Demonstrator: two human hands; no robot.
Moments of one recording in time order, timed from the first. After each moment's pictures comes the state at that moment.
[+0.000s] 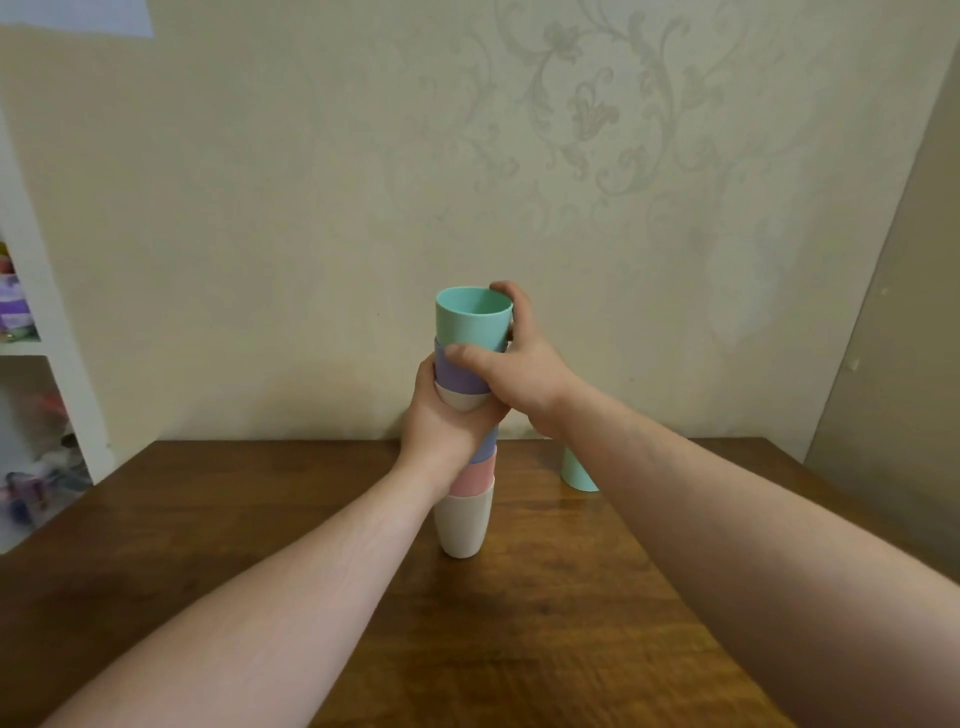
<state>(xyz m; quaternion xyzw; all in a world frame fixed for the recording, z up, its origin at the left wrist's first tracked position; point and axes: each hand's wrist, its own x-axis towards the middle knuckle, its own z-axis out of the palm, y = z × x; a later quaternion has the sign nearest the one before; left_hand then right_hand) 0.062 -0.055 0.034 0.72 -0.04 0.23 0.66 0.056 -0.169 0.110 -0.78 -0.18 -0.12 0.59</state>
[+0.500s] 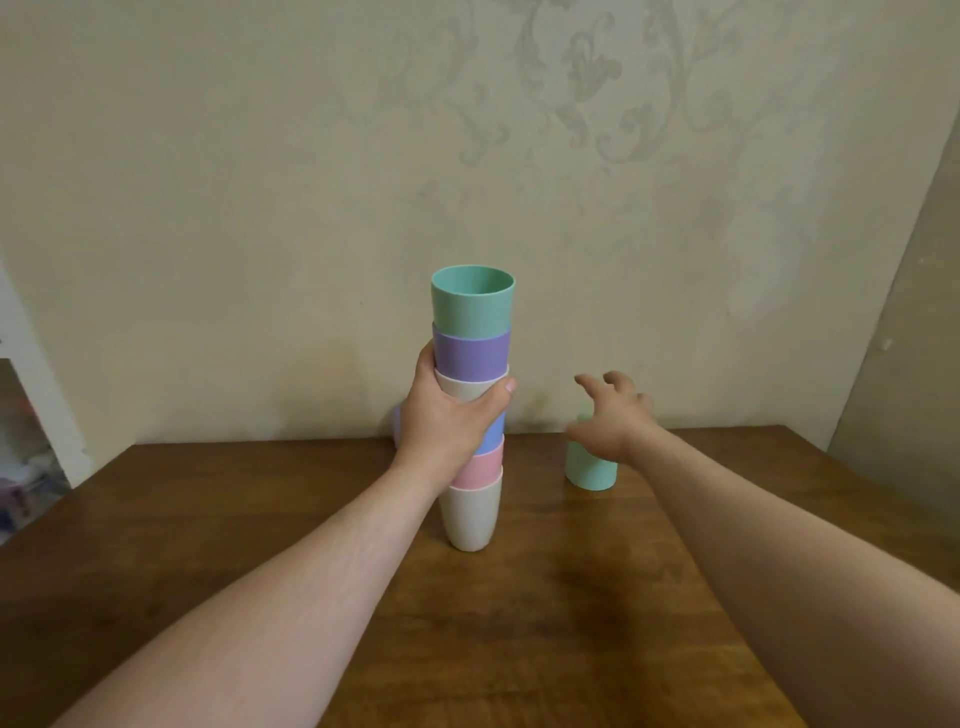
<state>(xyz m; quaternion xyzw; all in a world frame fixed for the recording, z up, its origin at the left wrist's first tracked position) 0.084 -0.070 0.028 0.72 -0.05 0.24 0.65 0.142 -0.291 0.016 -0.97 0.04 -0.05 0.24</state>
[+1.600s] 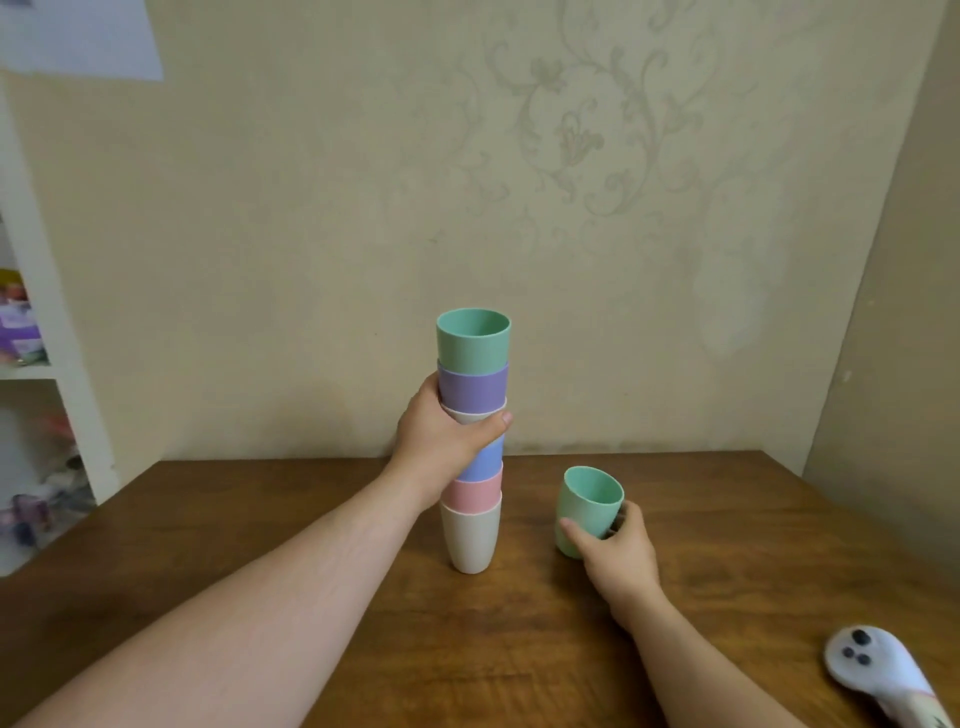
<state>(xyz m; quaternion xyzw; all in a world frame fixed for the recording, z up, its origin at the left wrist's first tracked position) 0.050 -0.051 0.046 0.76 -0.05 0.20 0.62 0.037 -0.279 -0.090 -0.78 0.15 -0.15 0.58</state>
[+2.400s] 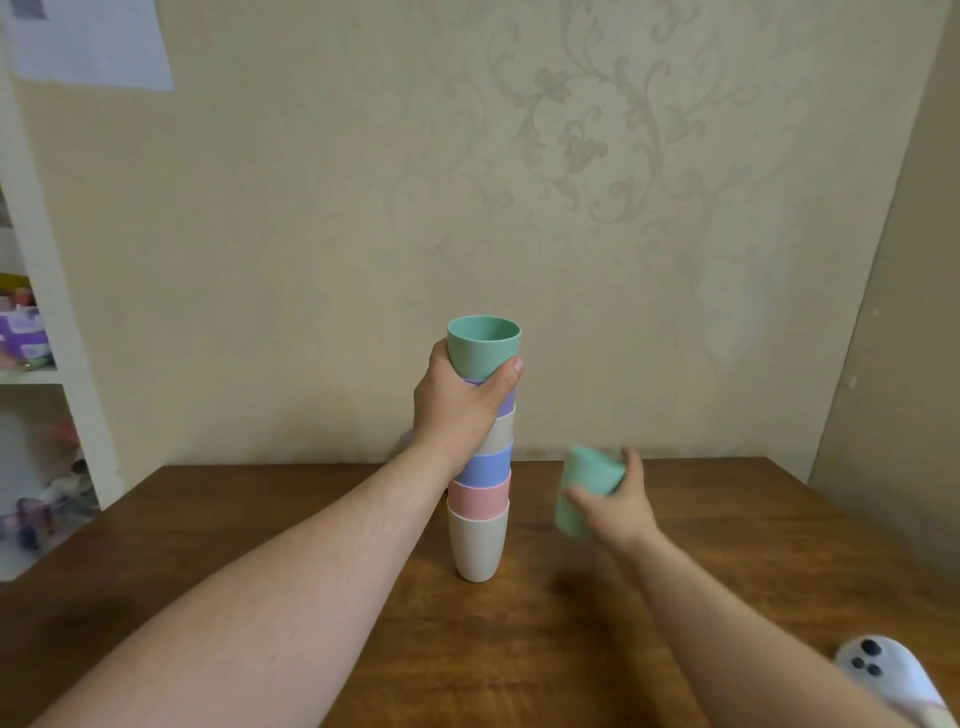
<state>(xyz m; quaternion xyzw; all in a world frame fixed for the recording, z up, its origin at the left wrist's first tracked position) 0.056 -0.068 0.081 0.73 -0.05 0.27 0.63 0.060 -0.271 -0.033 -0.76 0.11 -0.13 0.62</state>
